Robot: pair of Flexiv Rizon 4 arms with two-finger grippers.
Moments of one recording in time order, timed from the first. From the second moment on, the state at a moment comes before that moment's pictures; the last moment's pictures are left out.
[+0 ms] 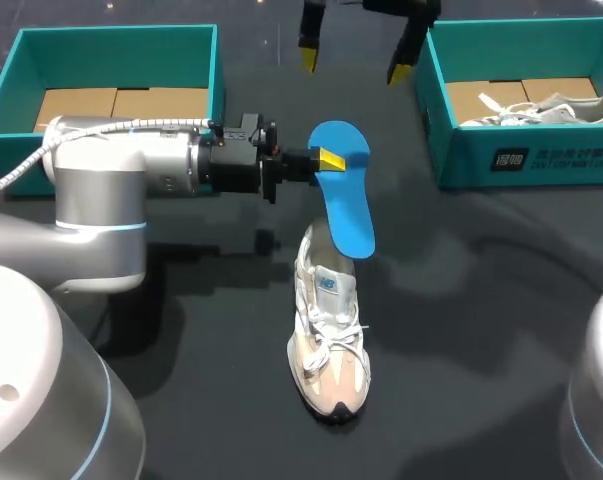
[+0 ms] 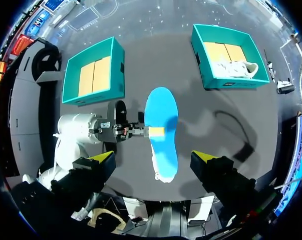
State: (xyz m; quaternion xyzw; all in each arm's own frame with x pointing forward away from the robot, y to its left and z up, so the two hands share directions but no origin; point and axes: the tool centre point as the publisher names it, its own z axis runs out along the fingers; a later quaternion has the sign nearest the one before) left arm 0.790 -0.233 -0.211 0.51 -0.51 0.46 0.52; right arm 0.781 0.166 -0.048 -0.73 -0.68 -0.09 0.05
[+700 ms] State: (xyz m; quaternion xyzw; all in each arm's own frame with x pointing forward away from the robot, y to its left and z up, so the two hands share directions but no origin) left arm 0.790 -0.233 -0.211 0.51 -0.51 0.46 0.52; right arm 0.781 0.100 -0.071 -0.75 -0.61 -0.20 0.15
